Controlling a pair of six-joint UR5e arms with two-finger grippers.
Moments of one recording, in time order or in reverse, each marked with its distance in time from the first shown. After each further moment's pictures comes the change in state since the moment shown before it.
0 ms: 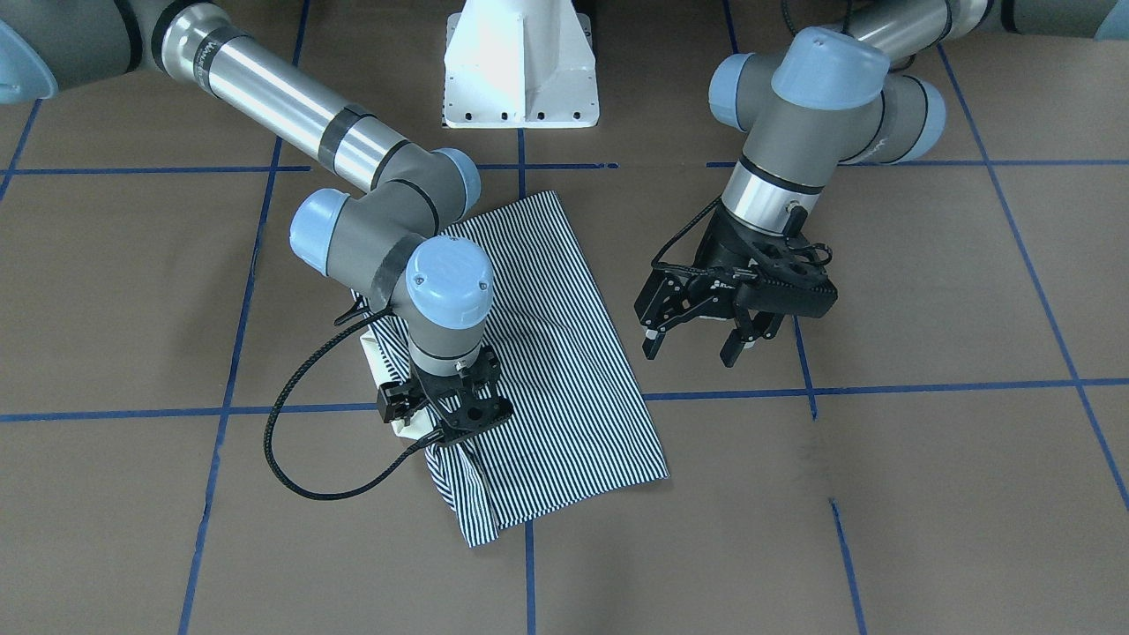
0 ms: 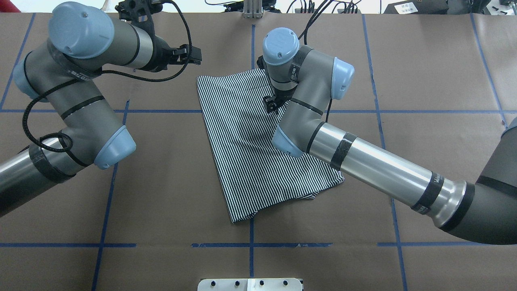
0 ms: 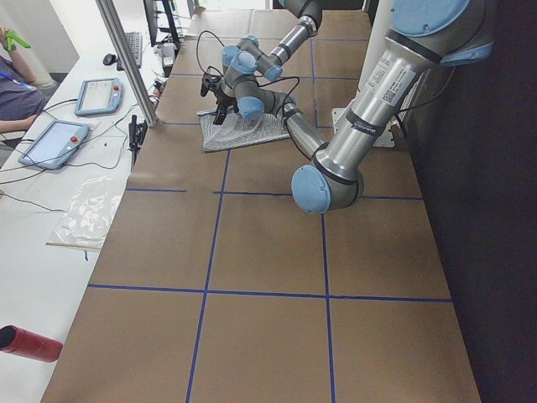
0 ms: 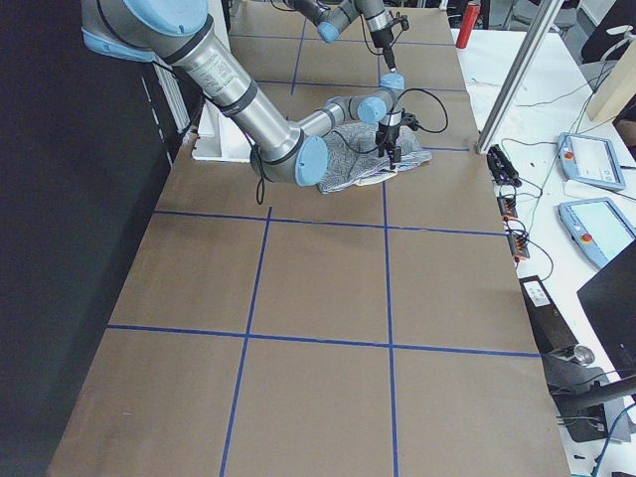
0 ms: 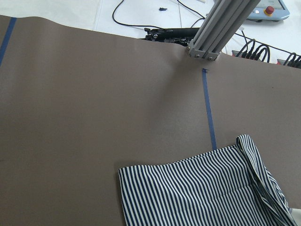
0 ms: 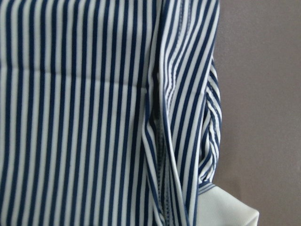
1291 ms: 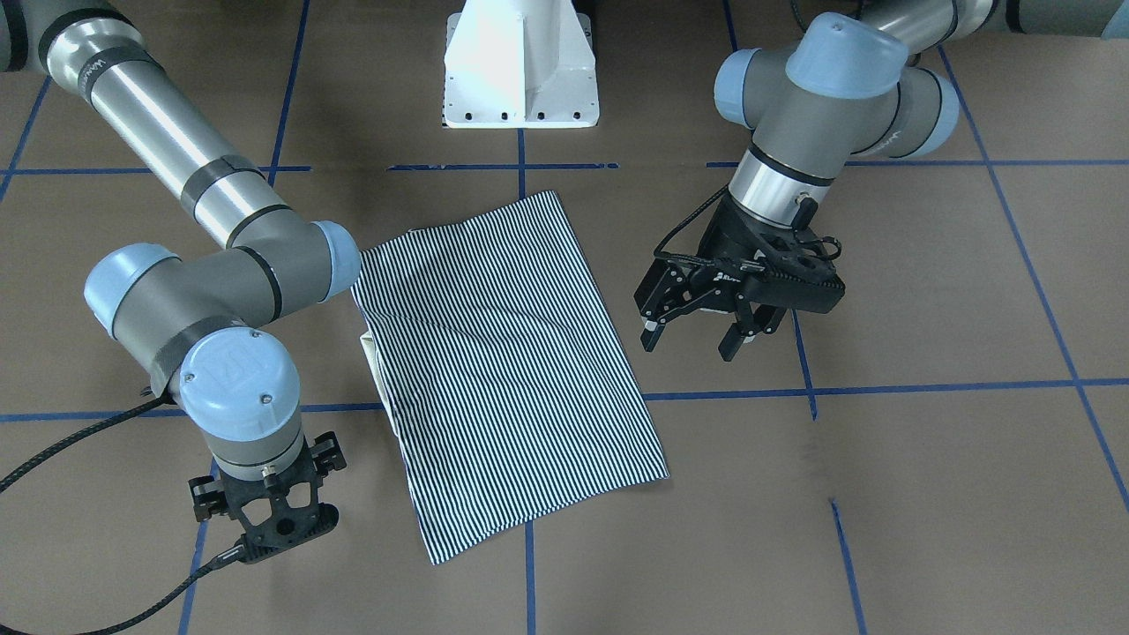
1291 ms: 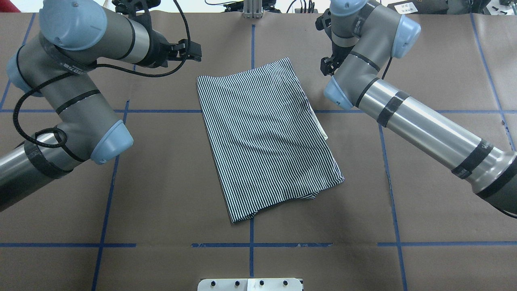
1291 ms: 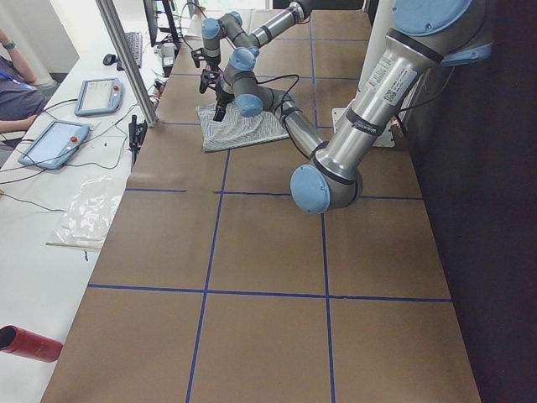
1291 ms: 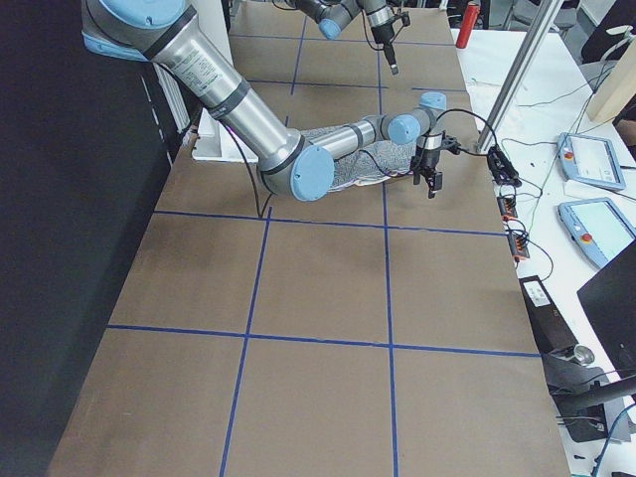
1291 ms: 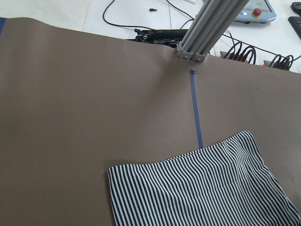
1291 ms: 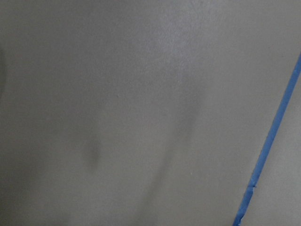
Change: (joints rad) left arm -0.023 -0.005 -0.009 -0.004 -0.055 -0.002; right arm 0.224 -0.059 -0.028 0.003 0.043 -0.211
